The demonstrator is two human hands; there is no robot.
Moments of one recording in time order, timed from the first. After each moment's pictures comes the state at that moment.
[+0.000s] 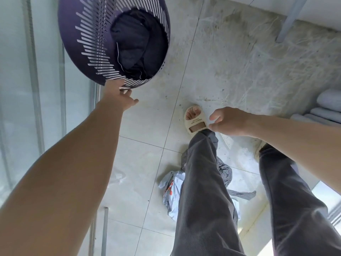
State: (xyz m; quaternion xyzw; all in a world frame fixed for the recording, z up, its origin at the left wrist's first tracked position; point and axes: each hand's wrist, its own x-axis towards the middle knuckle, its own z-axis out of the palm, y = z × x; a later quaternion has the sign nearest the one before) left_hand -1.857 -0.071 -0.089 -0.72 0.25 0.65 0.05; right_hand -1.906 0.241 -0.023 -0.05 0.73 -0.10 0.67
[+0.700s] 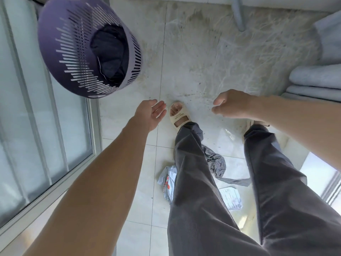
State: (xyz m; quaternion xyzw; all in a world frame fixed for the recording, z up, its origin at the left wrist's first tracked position) left_hand -1.850 0.132 -0.038 -0.67 0.32 0.63 0.22; right_hand -1.927 0.377 0.005 0.02 0.77 -0.18 0.61
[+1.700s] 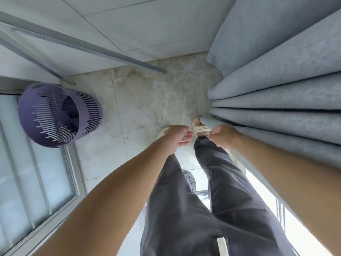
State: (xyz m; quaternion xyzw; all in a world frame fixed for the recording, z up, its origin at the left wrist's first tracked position) left_hand -1.885 0.499 0.062 -0.47 0.53 0.50 0.50; right_hand -1.866 0.665 0.091 0.24 0.78 -0.26 0.51
